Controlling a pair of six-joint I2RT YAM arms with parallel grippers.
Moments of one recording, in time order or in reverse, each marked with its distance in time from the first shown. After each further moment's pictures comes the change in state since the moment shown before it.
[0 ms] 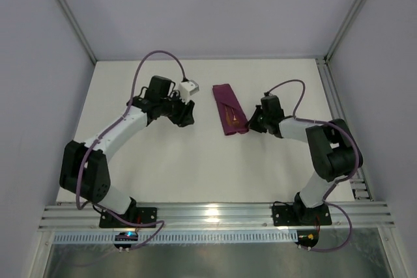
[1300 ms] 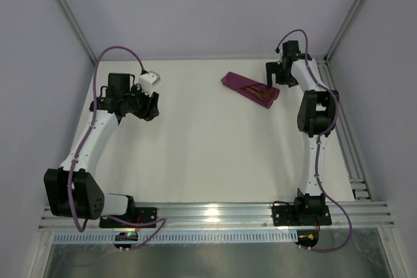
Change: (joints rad) left arm 0.351 -0.185 0.010 -0.187 -0.058 0.108; right arm -0.317 0.750 1.419 -0.949 0.090 -0.747
